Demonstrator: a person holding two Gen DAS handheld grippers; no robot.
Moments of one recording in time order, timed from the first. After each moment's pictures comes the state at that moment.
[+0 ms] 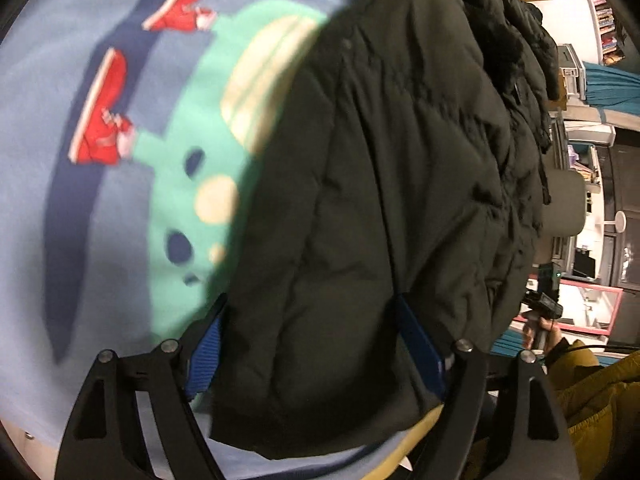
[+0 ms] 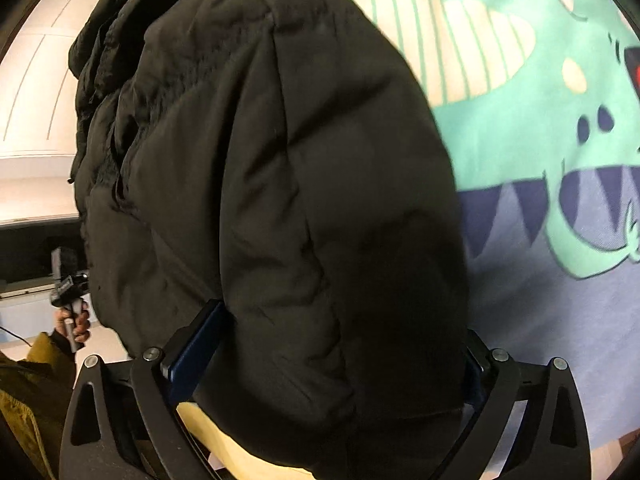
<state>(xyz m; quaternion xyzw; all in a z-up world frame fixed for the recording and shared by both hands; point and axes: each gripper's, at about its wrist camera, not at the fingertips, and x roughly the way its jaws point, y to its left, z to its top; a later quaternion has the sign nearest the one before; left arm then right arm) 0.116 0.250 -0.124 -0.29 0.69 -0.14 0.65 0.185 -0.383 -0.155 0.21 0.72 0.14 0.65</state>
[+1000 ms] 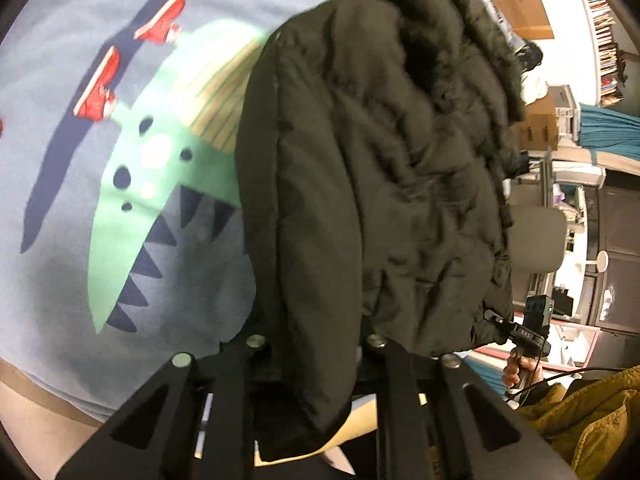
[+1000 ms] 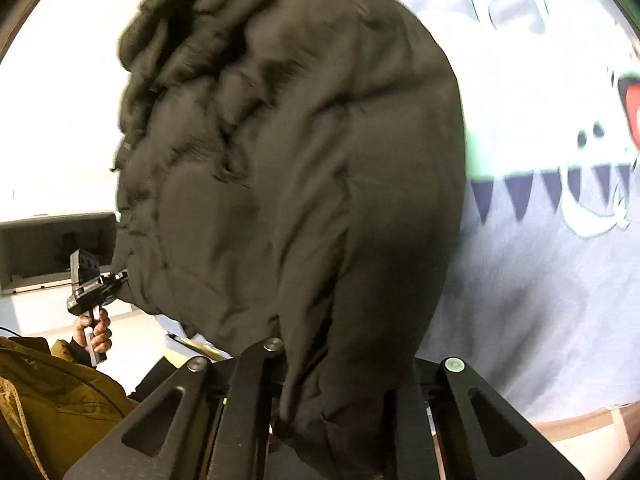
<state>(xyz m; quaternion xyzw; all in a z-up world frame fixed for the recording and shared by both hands) 0.119 0.182 -0.070 -0.36 0.65 -0.10 0.66 0.198 -0.306 -0.085 0.22 0.69 0.16 0.67</state>
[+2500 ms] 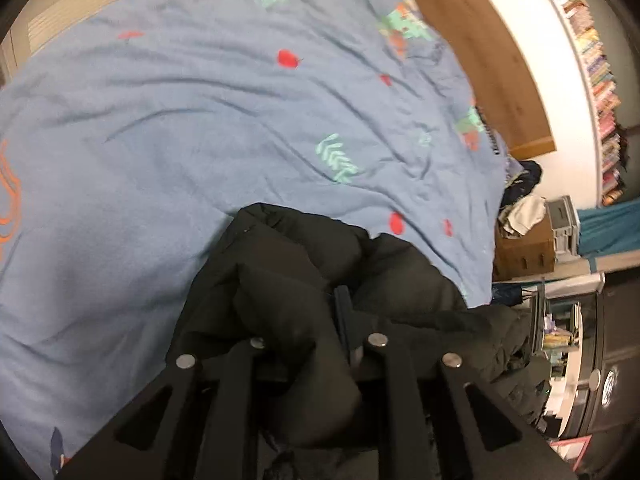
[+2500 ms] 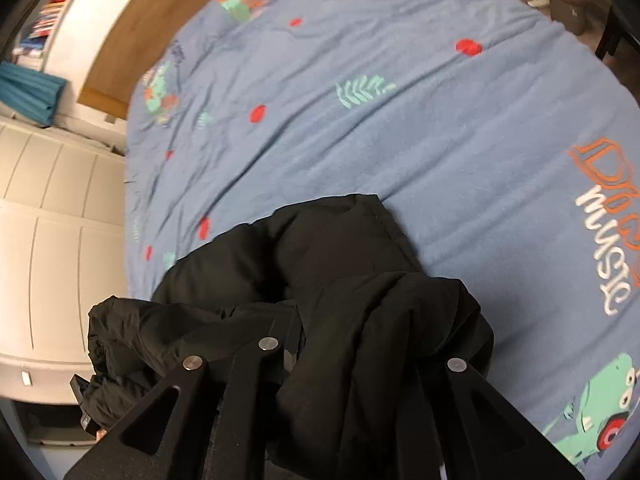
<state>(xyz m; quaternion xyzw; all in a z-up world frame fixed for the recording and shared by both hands) 0.575 0.245 -0.007 -0.39 0.53 0.00 0.75 0.605 -0.369 -0.015 0.33 0.58 -0.01 0.75</state>
